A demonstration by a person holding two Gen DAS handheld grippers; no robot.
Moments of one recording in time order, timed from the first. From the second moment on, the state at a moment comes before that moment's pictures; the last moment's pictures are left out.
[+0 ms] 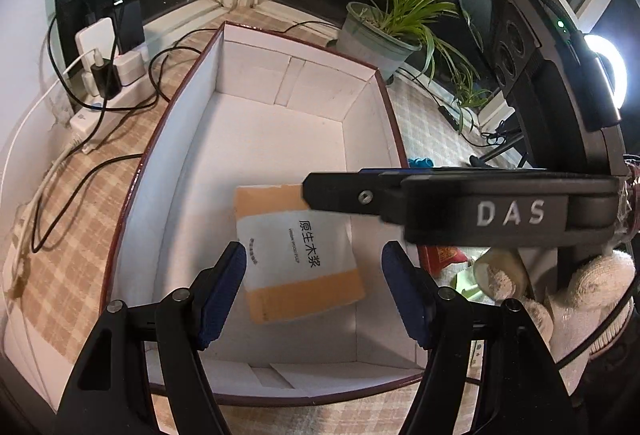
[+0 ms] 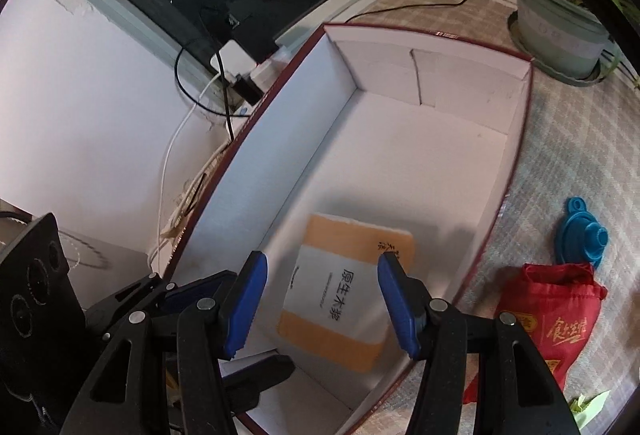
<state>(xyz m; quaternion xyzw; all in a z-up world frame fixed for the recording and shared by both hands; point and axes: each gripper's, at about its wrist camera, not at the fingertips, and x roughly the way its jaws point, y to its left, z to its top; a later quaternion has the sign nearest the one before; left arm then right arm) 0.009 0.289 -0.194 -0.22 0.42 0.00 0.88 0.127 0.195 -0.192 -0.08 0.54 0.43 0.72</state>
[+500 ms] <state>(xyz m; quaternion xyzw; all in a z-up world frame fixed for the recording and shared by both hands) -0.016 0.265 -0.158 -0.22 0.38 -0.02 0.90 0.118 0.110 -0.133 -0.05 0.49 0.43 0.76</state>
